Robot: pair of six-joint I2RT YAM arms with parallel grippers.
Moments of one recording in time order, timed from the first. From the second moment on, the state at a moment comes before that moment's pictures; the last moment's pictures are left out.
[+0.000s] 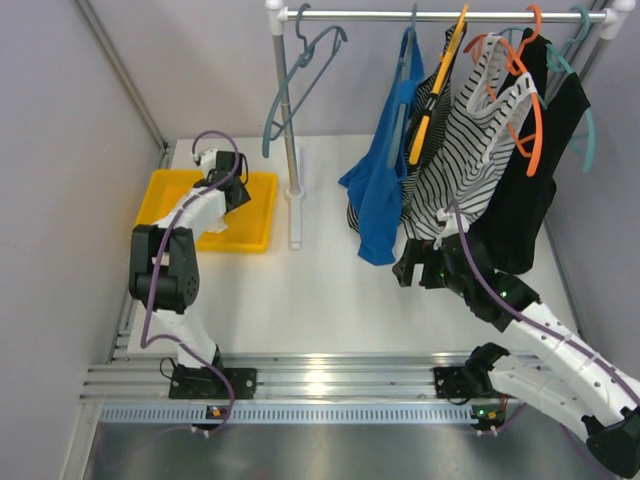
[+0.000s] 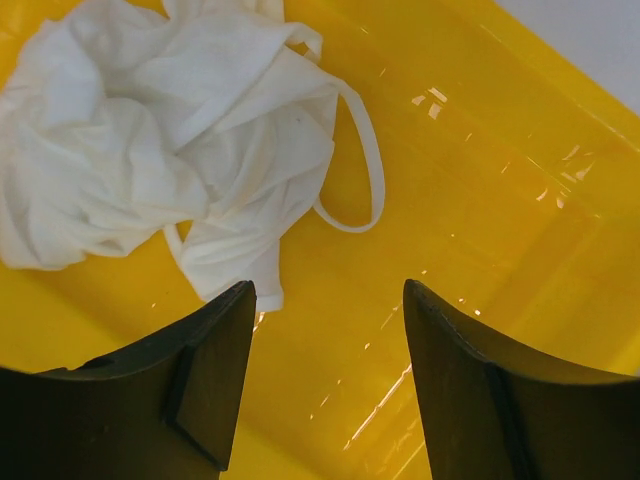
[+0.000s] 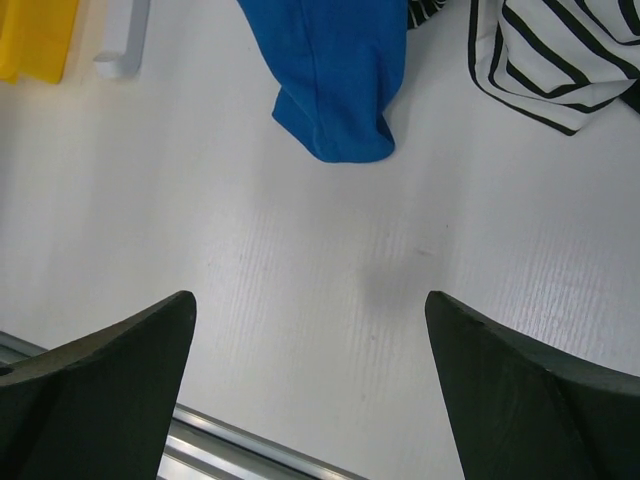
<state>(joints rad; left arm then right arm) -0.14 1.79 1.31 -0.38 -0.49 -0.56 0.63 0.77 0.69 -0.53 0.15 0.50</state>
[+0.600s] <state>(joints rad) -0.08 2.05 1.46 -0.26 -0.35 -0.48 0.63 0.78 0.69 -0.52 0.12 0.50</state>
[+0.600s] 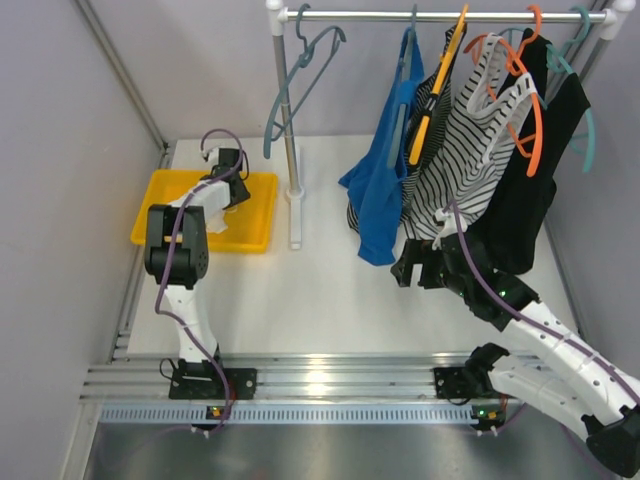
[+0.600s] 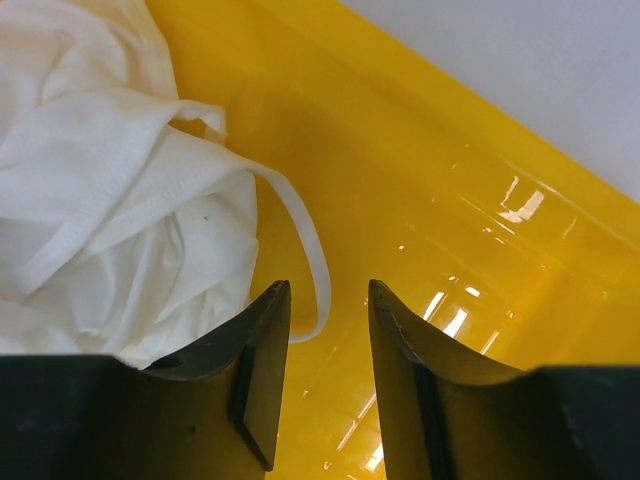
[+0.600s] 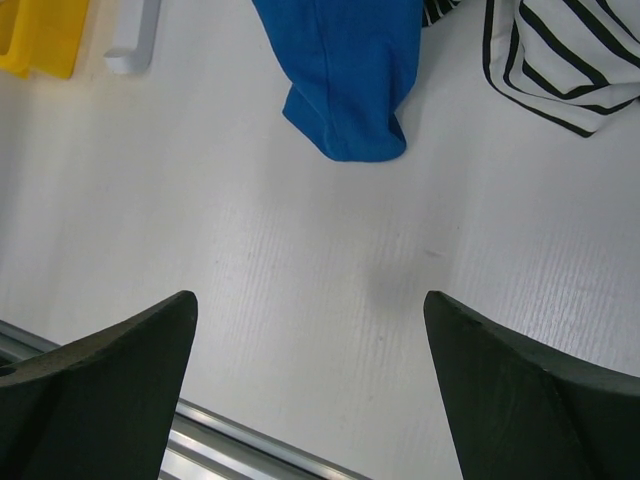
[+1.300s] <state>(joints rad) -0.07 2.07 1.46 -0.29 -0.33 -0.48 0.63 0.78 0.69 -0.51 0.12 0.50</state>
